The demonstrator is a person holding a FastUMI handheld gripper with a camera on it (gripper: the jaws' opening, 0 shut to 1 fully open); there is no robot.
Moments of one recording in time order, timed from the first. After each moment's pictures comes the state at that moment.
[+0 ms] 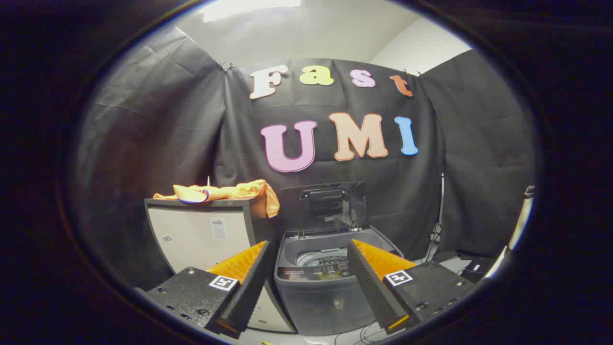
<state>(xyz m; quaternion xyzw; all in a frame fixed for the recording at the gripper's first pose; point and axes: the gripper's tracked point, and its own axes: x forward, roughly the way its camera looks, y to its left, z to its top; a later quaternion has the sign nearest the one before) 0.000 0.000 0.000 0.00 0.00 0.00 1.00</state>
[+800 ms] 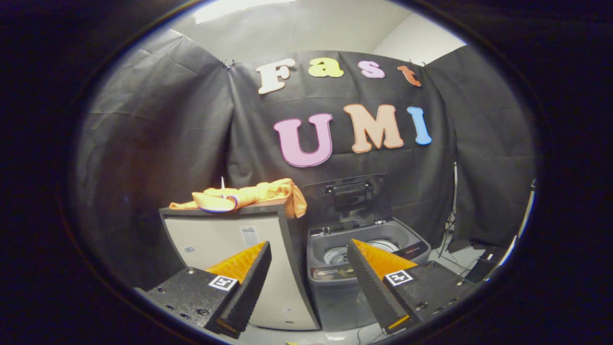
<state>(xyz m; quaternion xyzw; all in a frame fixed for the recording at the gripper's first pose) 0.017 0.082 0.021 0.03 0.03 0.03 1.00</state>
